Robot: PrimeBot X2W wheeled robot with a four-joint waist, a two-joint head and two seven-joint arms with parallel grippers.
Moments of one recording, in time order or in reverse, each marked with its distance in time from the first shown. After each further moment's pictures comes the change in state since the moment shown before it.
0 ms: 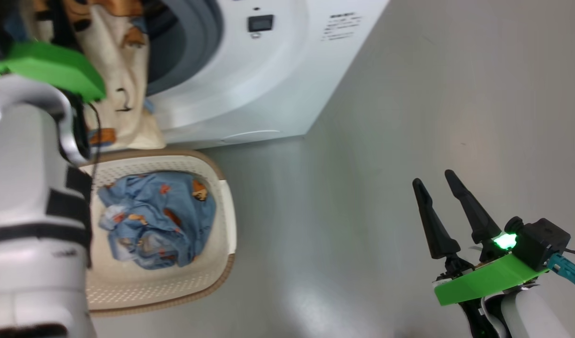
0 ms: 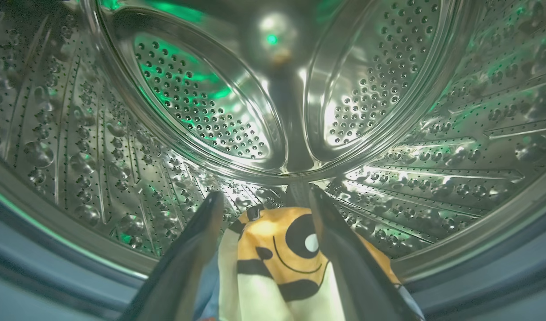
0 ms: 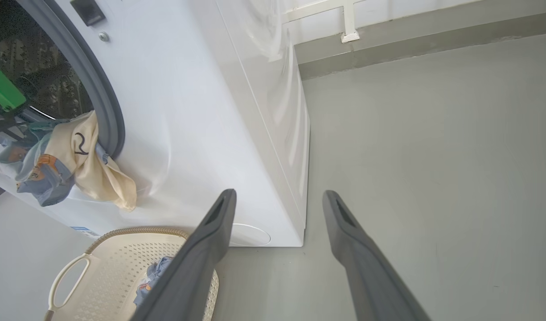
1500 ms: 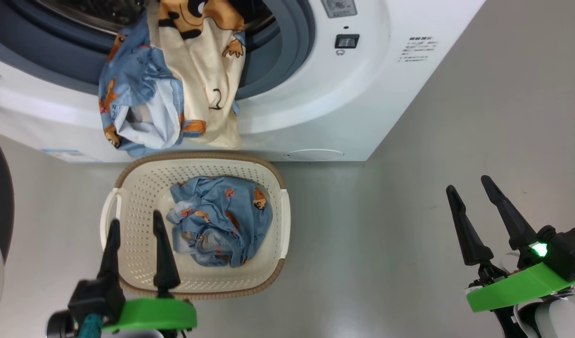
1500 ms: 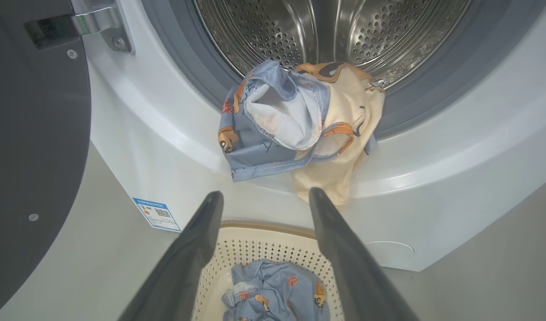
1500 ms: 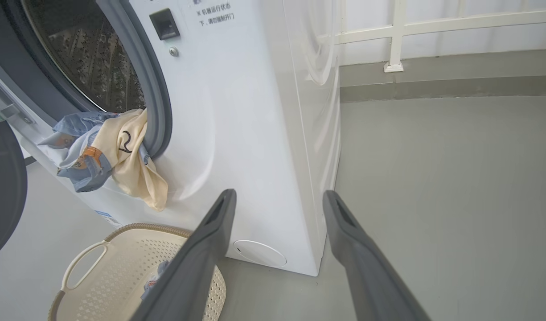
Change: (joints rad) left arm 0.992 -0.049 -0.232 -0.839 -0.175 0.206 0.000; right arm 0.059 -0.087 -0.073 -0.040 -0.067 0.000 0.000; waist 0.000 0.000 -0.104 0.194
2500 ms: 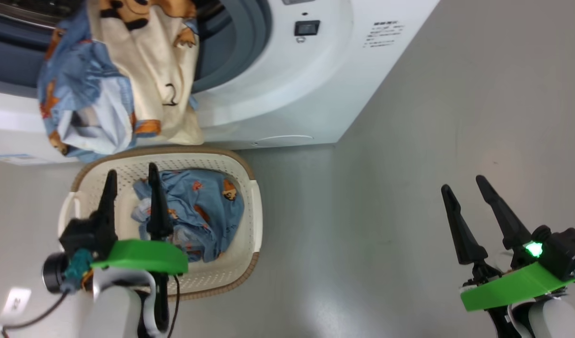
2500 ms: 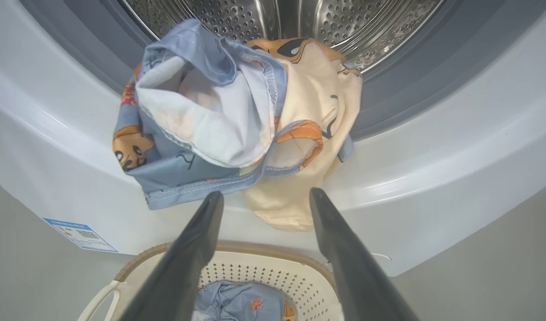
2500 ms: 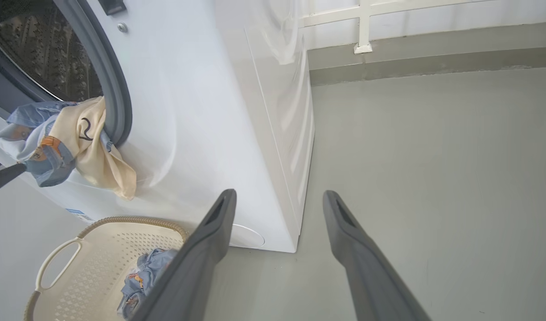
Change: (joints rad) left arm -0.221 0.002 0.028 0.203 -0.046 -0.105 0.000; right arm 0.003 0.030 -0.002 -0.003 -0.003 0.000 0.000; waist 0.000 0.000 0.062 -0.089
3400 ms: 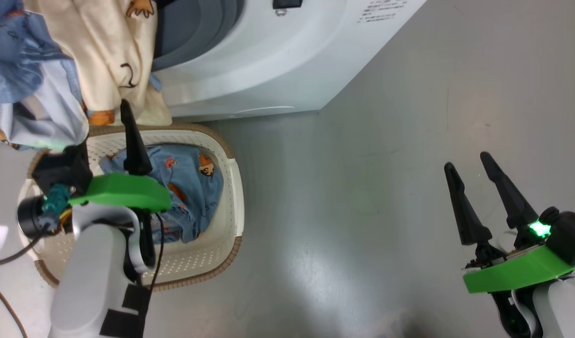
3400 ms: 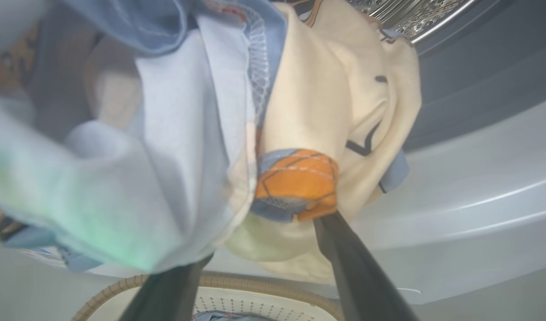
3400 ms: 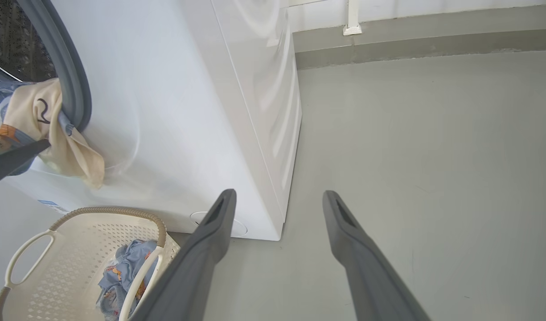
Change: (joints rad) left arm -0.249 -0.006 0.047 0.166 0.019 0.032 0.000; right arm -0.058 -0.014 0.003 -0.027 0.008 0.000 0.000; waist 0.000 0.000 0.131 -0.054
